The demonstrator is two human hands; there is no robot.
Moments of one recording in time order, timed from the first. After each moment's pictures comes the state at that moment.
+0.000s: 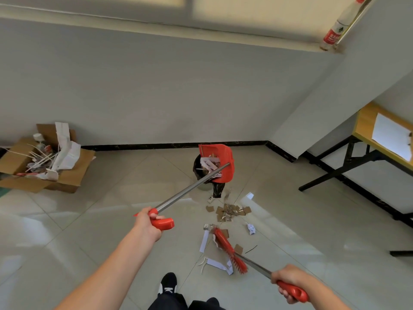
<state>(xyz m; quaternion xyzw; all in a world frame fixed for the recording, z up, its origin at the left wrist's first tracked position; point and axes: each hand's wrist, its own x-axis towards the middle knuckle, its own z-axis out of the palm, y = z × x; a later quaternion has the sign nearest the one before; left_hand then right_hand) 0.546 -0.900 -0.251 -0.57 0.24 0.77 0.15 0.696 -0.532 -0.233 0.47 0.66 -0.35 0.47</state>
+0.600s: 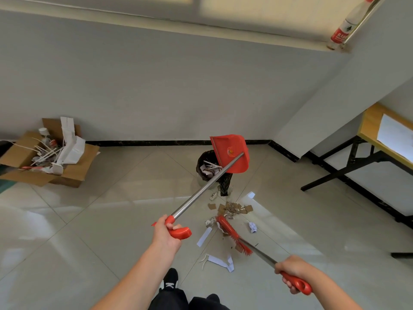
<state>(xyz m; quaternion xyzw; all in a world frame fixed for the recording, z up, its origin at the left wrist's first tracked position) 0.588 -0.869 -0.269 -0.58 0.16 0.79 0.15 0.688 -0.531 -0.233 0.46 0.68 -0.34 0.46</state>
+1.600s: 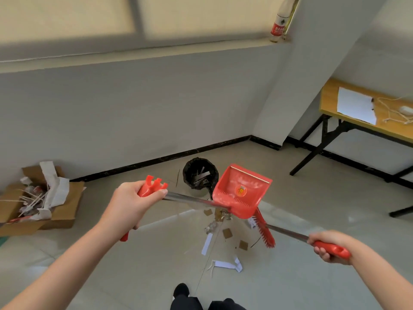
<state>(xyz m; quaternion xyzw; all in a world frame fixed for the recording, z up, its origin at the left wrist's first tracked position) 0.559 -0.874 -0.069 -0.01 0.87 0.47 0.16 0.730 -0.419 -0.165 0.56 0.57 -0.53 0.29</state>
